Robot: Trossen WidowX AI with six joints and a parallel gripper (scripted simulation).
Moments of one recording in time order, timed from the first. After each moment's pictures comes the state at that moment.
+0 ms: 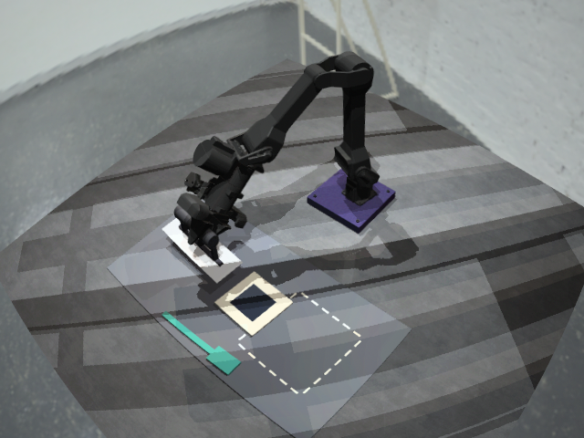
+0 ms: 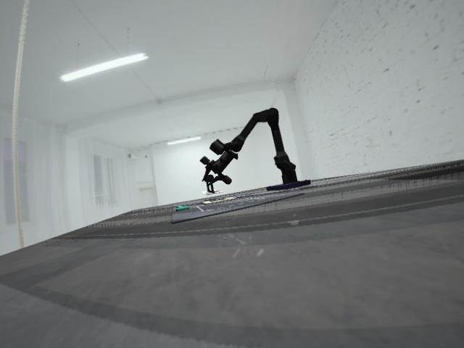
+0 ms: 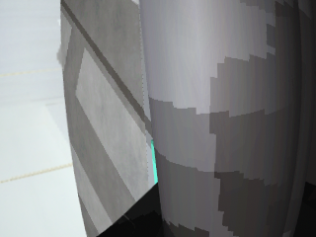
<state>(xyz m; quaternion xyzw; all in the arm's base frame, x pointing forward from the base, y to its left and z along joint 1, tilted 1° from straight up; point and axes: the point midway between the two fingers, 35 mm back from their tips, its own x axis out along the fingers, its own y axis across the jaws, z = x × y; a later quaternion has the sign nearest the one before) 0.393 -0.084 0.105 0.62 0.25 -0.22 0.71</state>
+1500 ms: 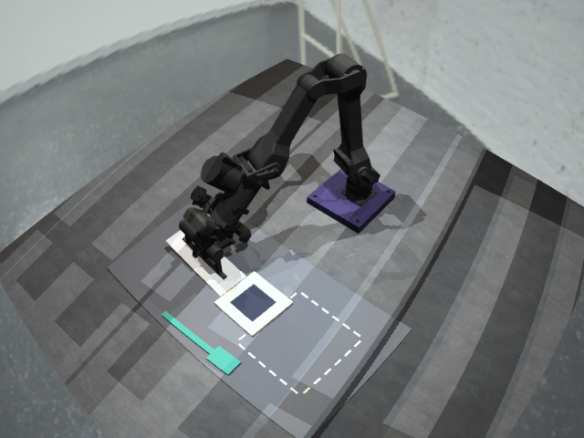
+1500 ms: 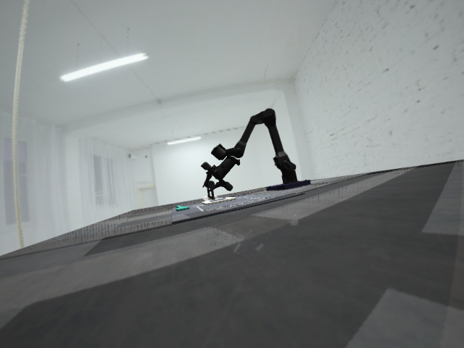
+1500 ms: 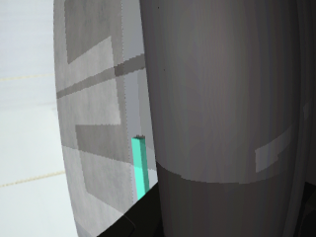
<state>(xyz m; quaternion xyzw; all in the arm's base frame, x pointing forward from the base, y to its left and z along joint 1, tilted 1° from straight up) 0.396 -0.071 0.072 0.62 0.24 -0.22 0.72</state>
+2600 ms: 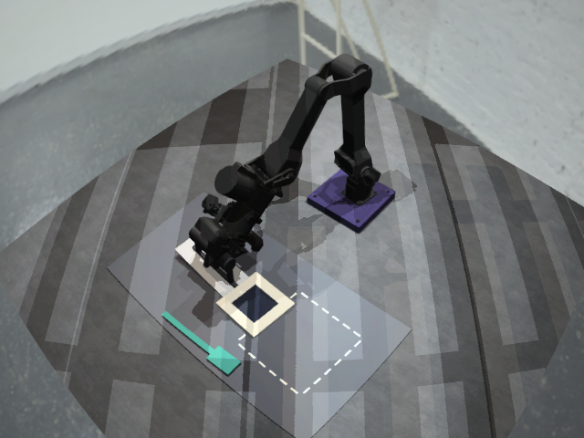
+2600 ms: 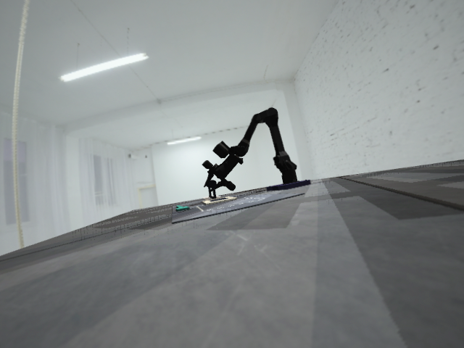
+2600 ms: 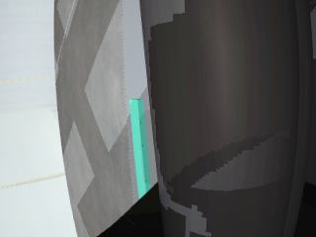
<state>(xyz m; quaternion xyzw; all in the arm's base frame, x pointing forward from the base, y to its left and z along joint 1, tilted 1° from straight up) 0.392 -0.033 0.071 0.62 0.24 -0.23 0.72</state>
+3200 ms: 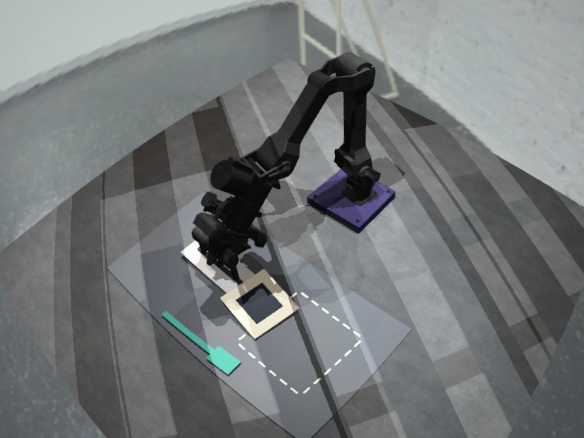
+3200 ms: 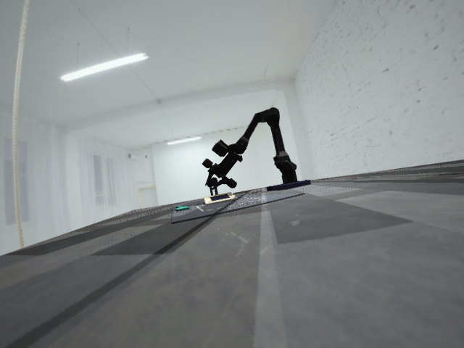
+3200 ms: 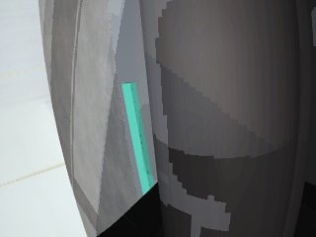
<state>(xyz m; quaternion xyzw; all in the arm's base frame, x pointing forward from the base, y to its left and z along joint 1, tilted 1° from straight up) 0.387 -0.029 0.080 0.65 0.27 -0.22 0.68</state>
